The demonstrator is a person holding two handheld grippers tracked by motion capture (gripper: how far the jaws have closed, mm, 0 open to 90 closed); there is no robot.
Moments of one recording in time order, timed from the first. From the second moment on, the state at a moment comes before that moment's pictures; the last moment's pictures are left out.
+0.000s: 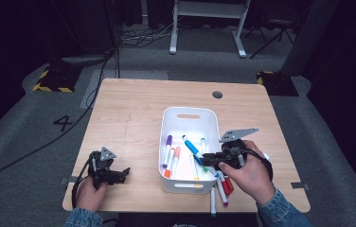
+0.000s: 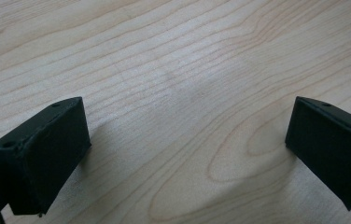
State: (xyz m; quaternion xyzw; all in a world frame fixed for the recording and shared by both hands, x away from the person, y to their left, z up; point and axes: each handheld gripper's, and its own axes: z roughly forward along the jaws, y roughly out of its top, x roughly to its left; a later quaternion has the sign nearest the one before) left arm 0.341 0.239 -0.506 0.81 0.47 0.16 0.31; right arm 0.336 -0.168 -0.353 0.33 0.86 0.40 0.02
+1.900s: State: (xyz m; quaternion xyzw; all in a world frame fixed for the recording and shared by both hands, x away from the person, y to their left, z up) left arm 0.341 0.239 -0.506 0.81 0.47 0.17 0.31; right arm 0.333 -0.210 -0.341 0.37 0.83 0.40 0.10
